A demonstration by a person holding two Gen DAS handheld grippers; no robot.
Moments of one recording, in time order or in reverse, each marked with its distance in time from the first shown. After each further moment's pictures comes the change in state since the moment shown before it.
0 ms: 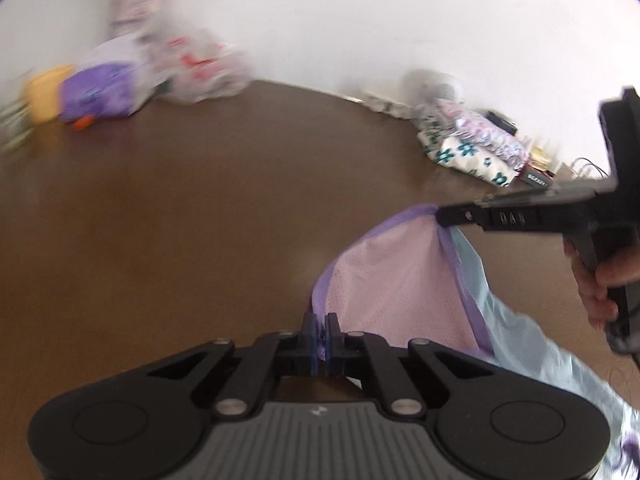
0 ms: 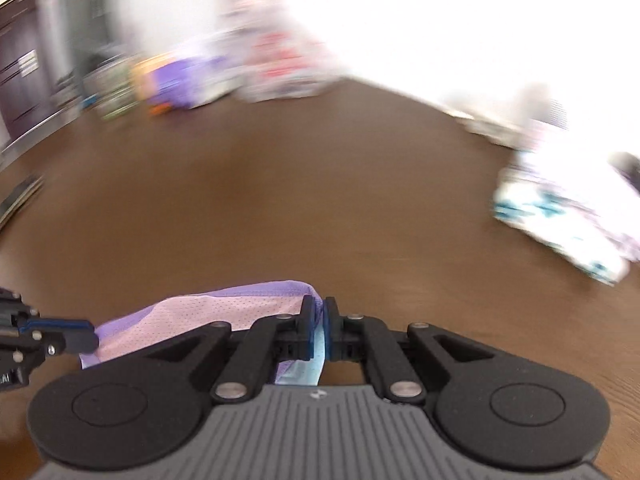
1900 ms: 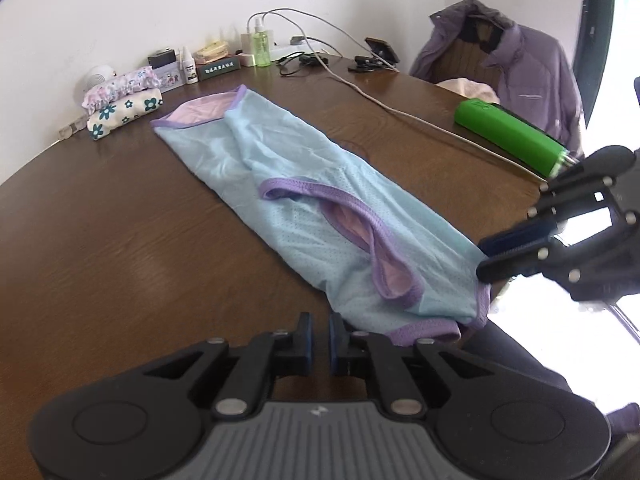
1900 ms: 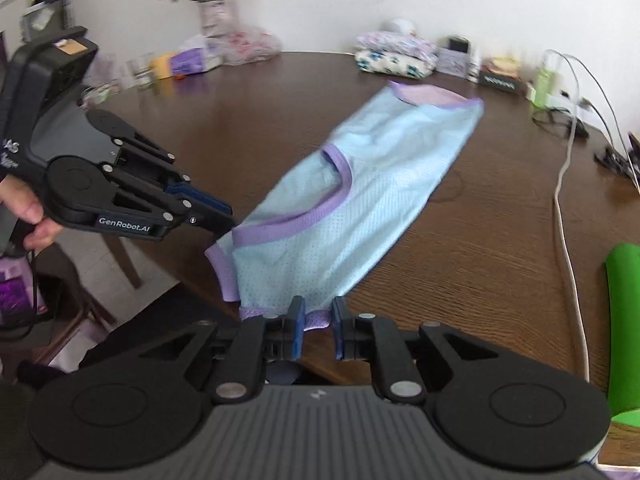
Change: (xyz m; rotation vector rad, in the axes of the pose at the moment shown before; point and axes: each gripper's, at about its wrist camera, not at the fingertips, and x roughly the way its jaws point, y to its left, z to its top) left arm -0.123 -0.221 -0.200 0.635 0.069 -0.339; right arm -0.287 0.027 -0.340 0.101 -0.068 -0.038
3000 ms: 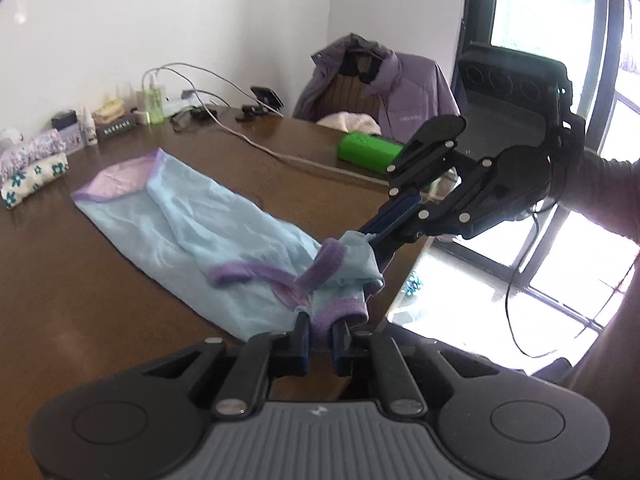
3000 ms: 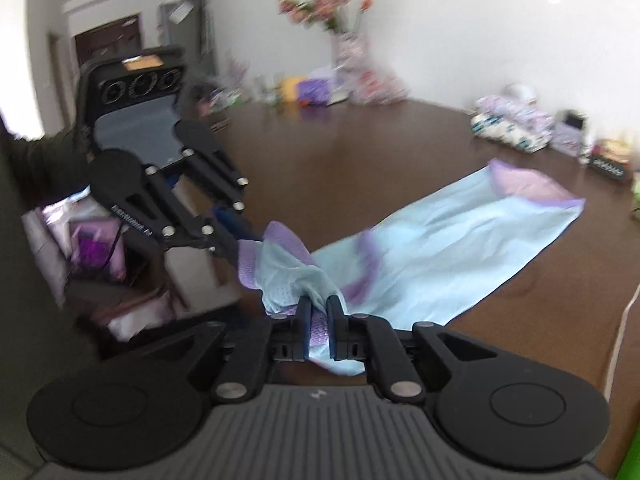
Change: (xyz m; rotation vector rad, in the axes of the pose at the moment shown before) left arm -0.009 0.024 0.025 0.155 -0.144 -0.259; right arm -0.001 -0.040 0.033 -0.203 -0.128 0.300
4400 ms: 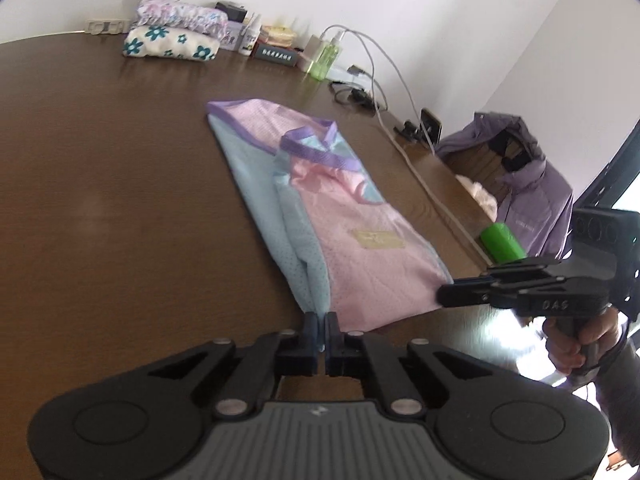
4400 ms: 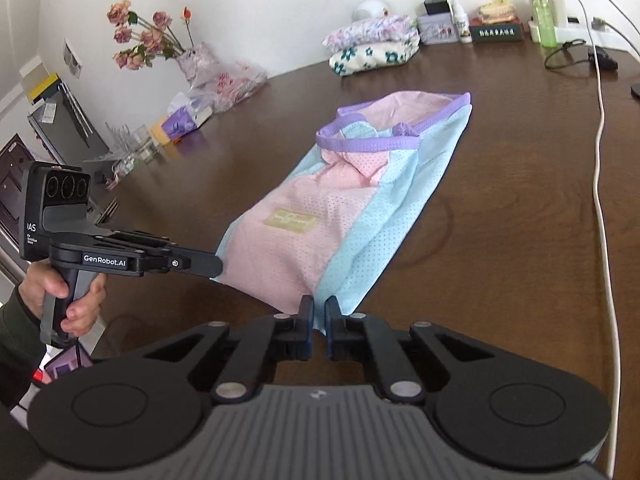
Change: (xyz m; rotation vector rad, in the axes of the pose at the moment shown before) left arm 0.022 0.080 -0.033 -0.599 0.045 0.079; right arm 0.046 -0.085 -0.013 0.514 0.076 -0.081
